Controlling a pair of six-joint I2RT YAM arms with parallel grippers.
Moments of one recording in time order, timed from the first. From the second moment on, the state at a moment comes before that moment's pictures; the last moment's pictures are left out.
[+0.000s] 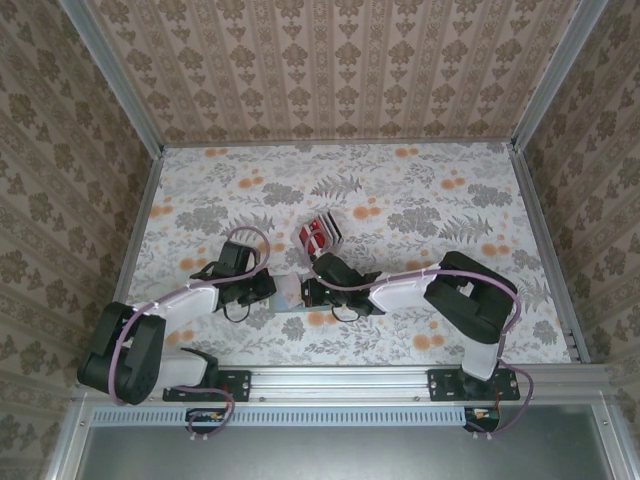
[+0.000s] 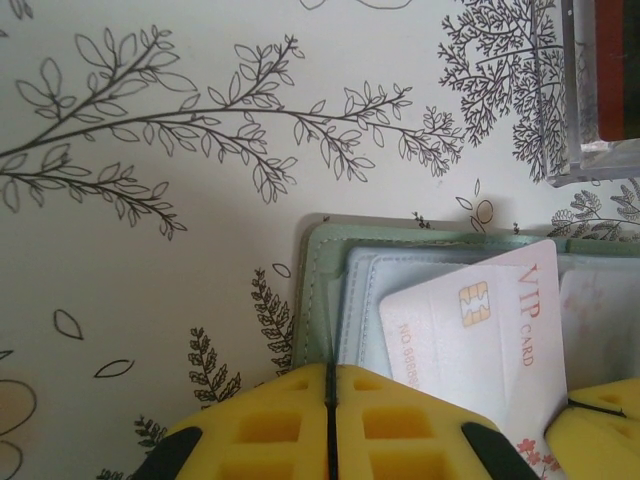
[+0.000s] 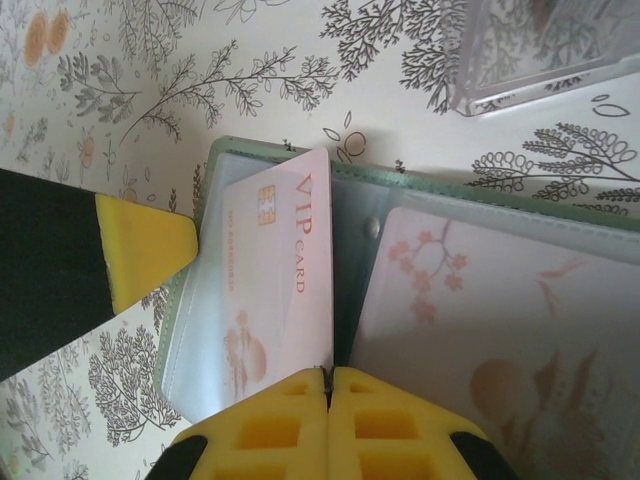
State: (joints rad) left arm -0.41 1.28 0.45 -0.20 0.29 -0.65; right arm 0.94 1.82 0.85 0.23 -0.06 0.84
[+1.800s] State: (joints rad) left arm -0.40 1.16 0.56 -0.36 0.23 -0.66; right arm 1.05 1.56 0.77 0.04 0.16 0.85
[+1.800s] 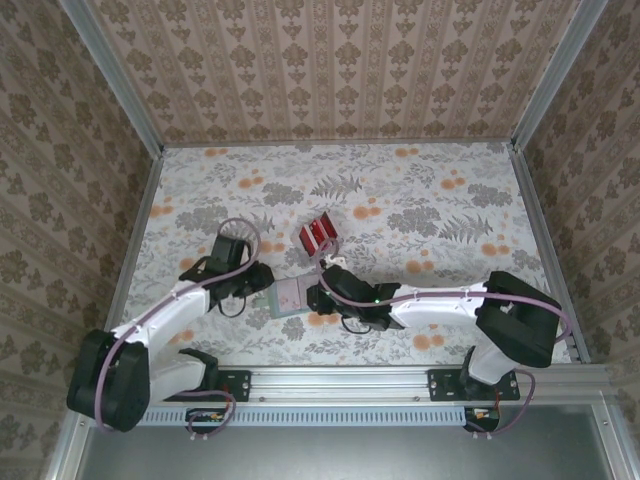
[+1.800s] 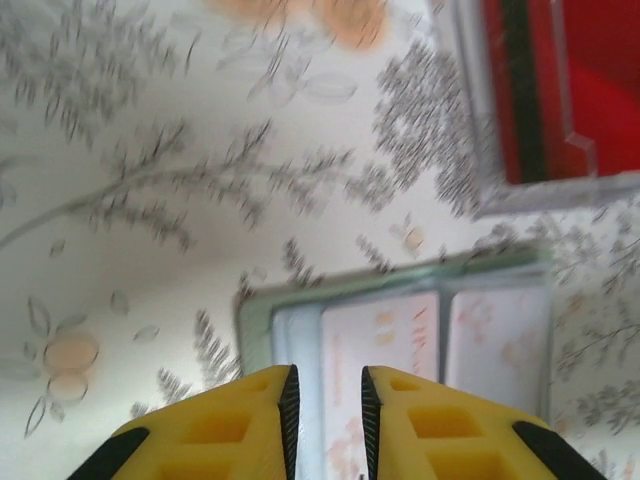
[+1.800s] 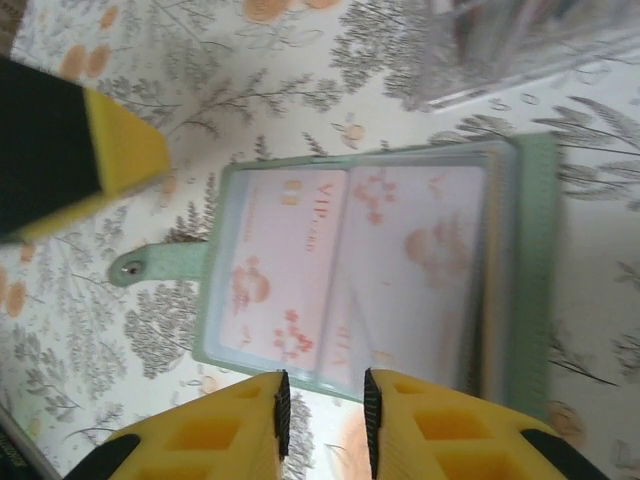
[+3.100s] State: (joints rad) left arm -0.43 0.96 0.32 -0.47 0.25 -0.74; right arm 0.91 1.99 1.13 0.02 -0.05 0.75
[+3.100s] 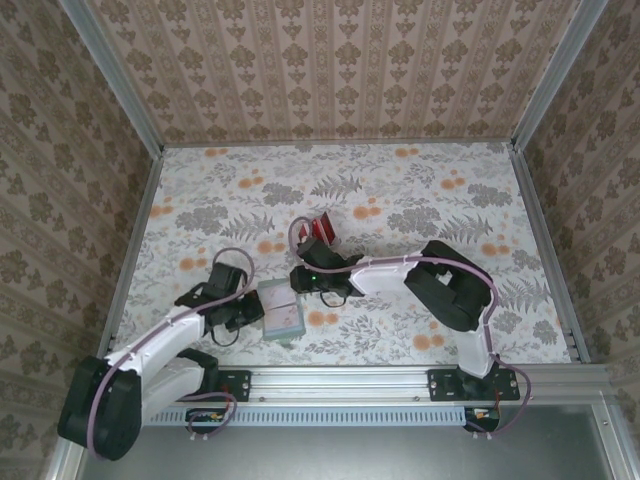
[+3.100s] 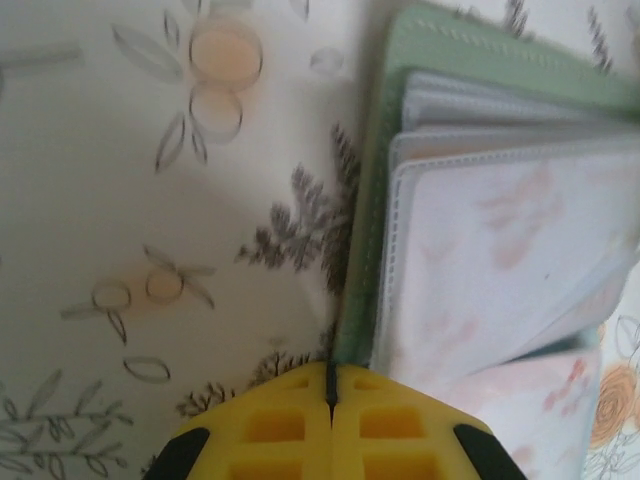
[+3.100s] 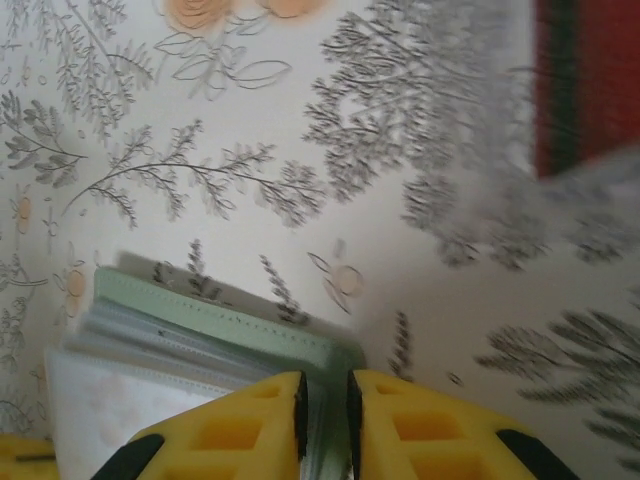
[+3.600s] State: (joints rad) left arm -0.58 0.88 0.27 -0.47 0.23 -0.89; right arm 0.92 2.18 1.51 -0.23 -0.24 0.59
